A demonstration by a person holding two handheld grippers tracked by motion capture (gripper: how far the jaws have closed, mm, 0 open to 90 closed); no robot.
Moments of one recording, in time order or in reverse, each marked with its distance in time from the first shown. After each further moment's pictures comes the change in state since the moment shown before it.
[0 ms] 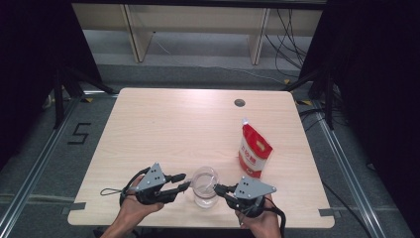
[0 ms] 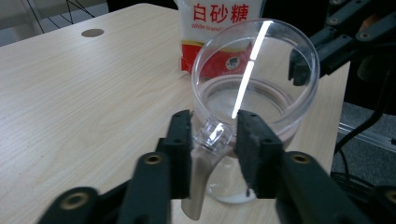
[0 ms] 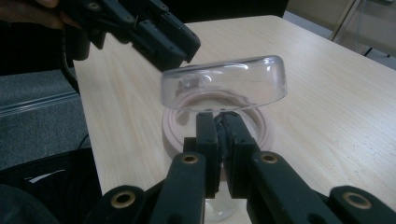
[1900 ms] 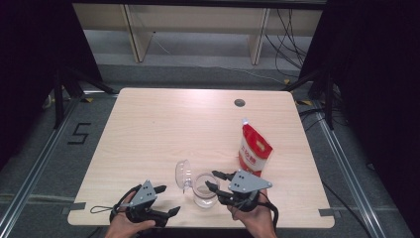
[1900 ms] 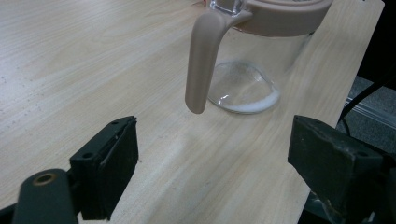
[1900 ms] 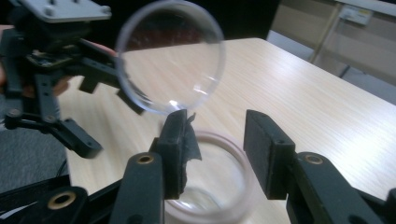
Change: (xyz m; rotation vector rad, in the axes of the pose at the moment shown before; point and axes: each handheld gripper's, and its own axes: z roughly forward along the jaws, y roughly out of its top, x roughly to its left) left arm -0.002 -0.057 -0.011 0.109 0.058 -0.085; right arm -0.005 0.016 0.007 -0.059 -0.074 0.005
